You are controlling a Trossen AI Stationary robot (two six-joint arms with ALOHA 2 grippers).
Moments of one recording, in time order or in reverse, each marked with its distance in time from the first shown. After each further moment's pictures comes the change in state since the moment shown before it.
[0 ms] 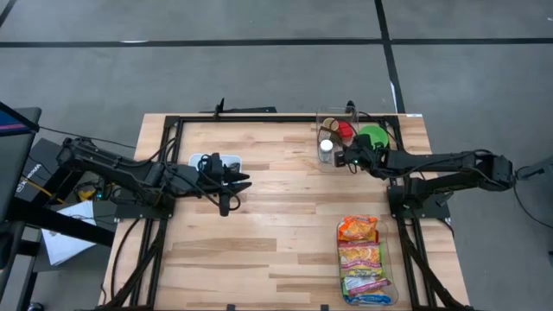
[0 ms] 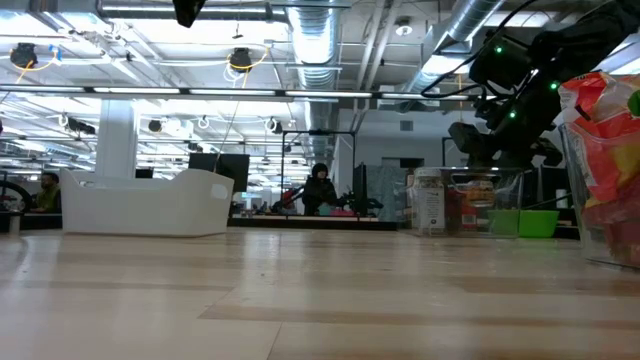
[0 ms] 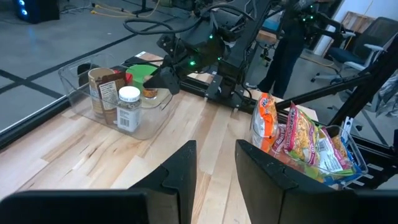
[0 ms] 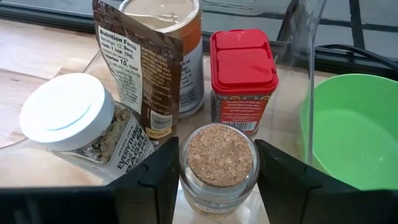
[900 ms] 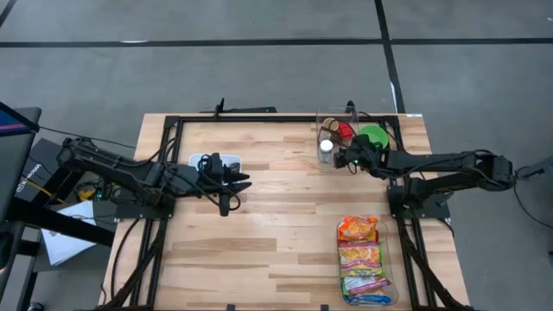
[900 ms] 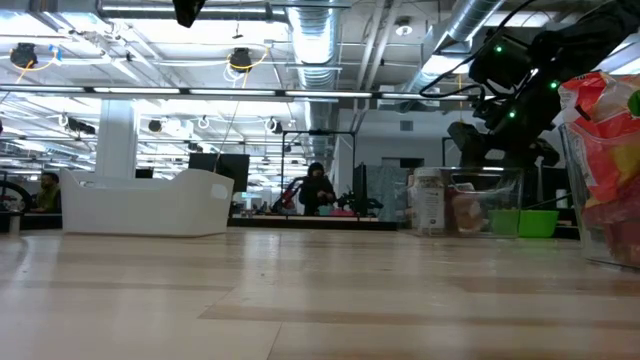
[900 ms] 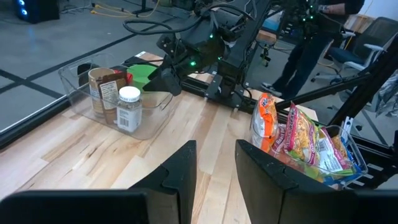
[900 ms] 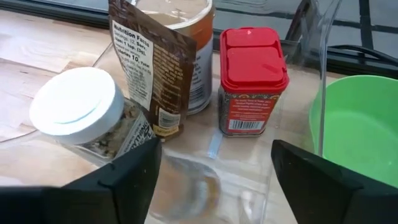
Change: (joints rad) left arm 0.000 0.000 0.000 0.000 0.000 0.000; right arm 0.003 0.000 0.000 0.011 -0.025 -0.031
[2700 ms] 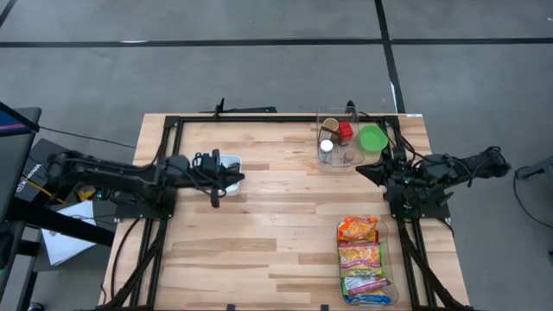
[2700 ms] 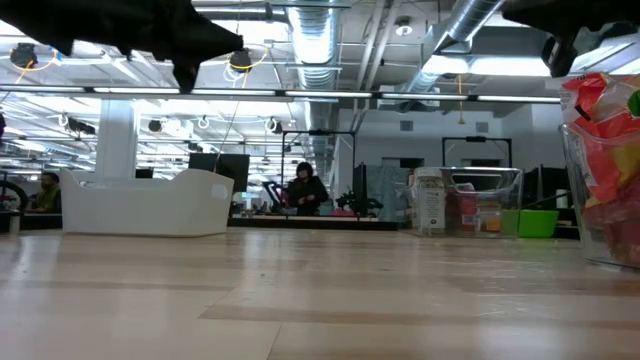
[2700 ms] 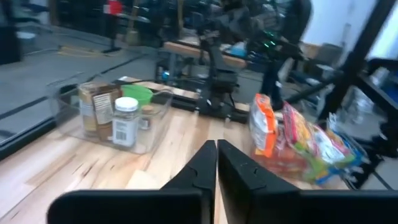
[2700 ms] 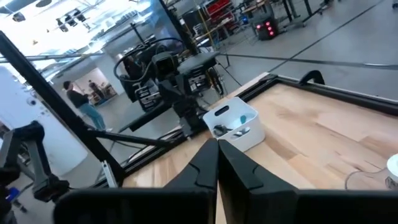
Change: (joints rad) left arm 0.255 -0.167 -0.483 0.541 0.349 0.172; right arm 0.625 -0.786 0.000 0.057 -0.149 -0.204
